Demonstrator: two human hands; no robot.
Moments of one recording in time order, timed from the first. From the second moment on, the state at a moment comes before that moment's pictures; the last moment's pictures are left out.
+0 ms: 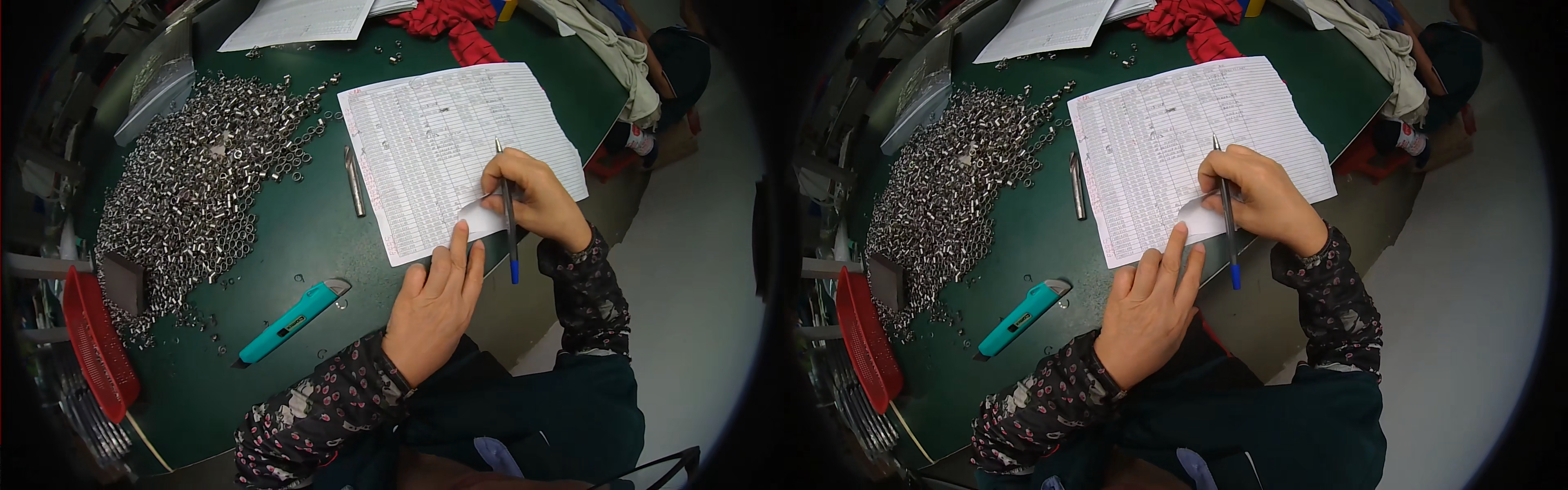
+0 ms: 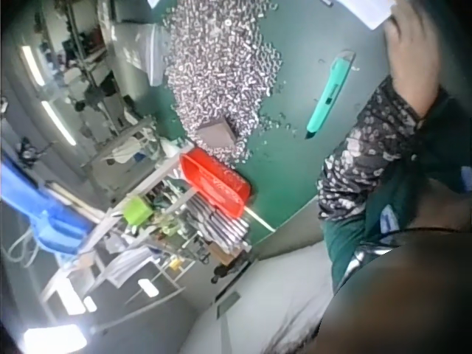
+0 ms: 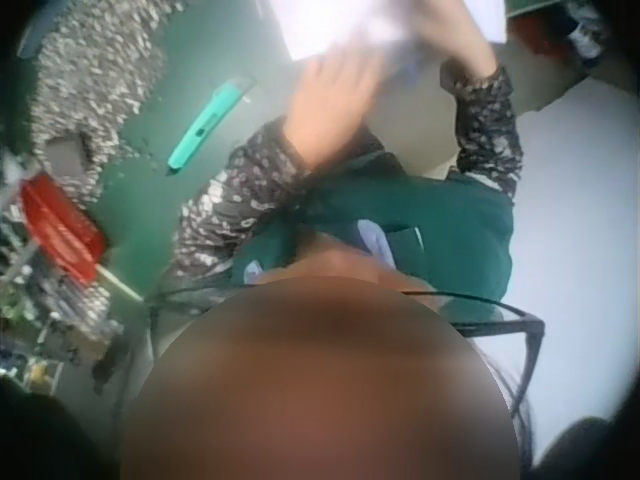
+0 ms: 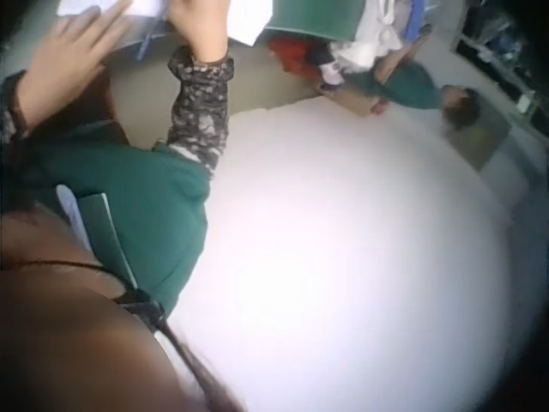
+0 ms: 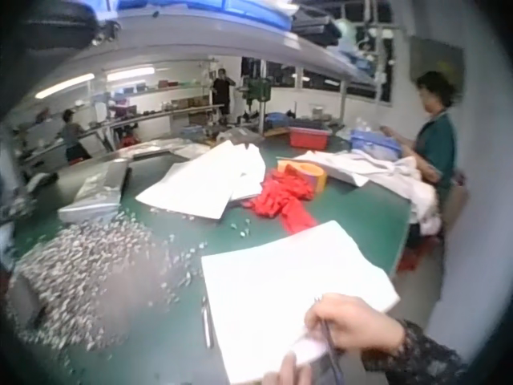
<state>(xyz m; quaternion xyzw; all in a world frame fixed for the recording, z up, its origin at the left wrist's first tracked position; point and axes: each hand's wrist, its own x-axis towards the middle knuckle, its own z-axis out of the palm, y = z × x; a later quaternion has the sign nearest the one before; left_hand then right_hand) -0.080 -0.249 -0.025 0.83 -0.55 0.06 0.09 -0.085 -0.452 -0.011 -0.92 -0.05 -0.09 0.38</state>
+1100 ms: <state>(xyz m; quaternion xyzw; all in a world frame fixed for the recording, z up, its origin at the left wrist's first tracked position) -0.095 -0.242 -0.029 0.66 -0.71 0.09 0.23 -0.105 -0.459 -0.006 -0.88 -0.05 -0.30 0.36</state>
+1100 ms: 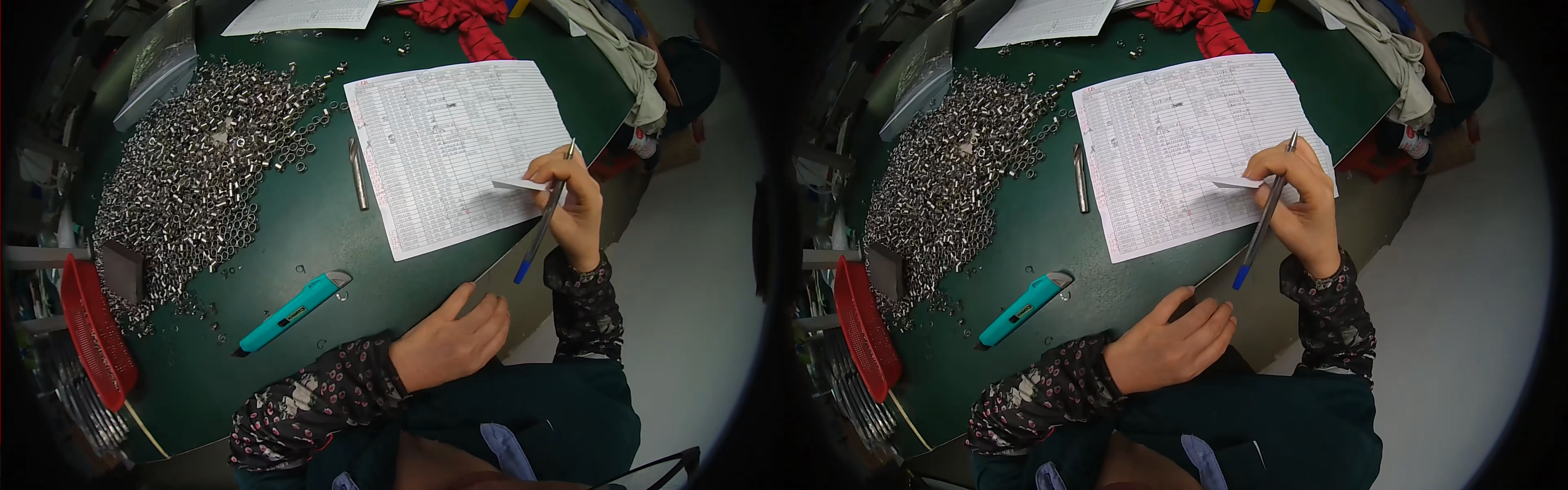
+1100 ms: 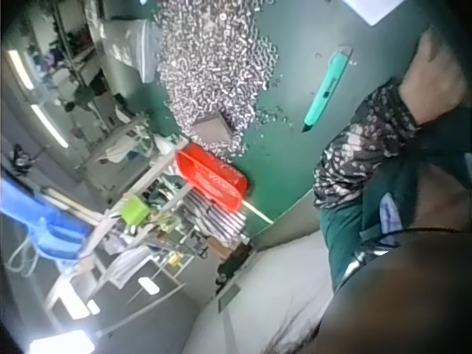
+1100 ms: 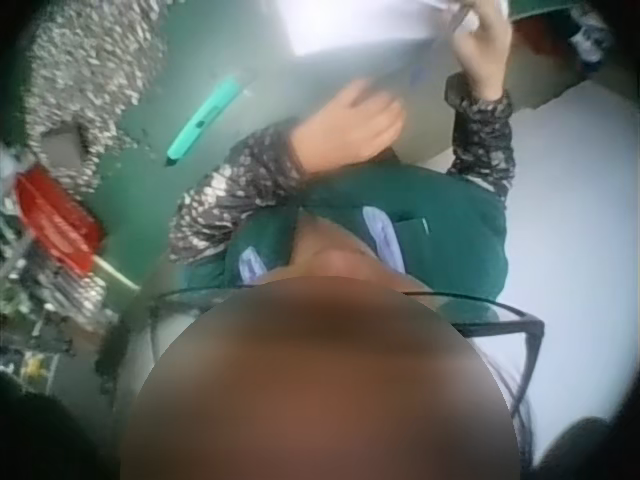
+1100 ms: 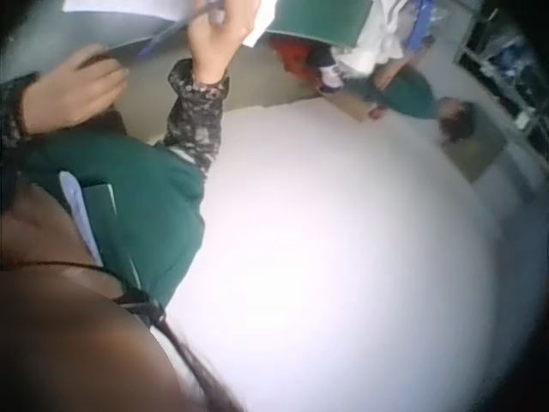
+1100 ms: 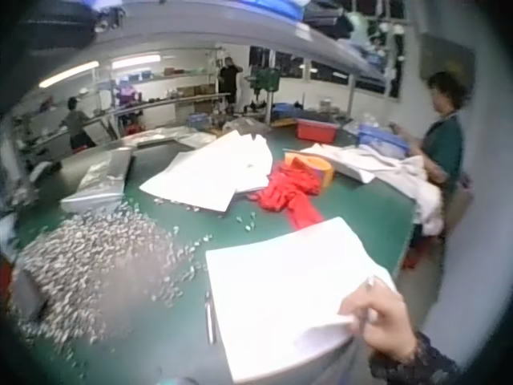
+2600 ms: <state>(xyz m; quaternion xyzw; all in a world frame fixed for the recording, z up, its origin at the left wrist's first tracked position) -0.088 -0.243 -0.018 0.78 -0.57 -0.01 0.27 -0.123 -0.436 -0.004 -0.95 -0.16 -0.16 0.23</state>
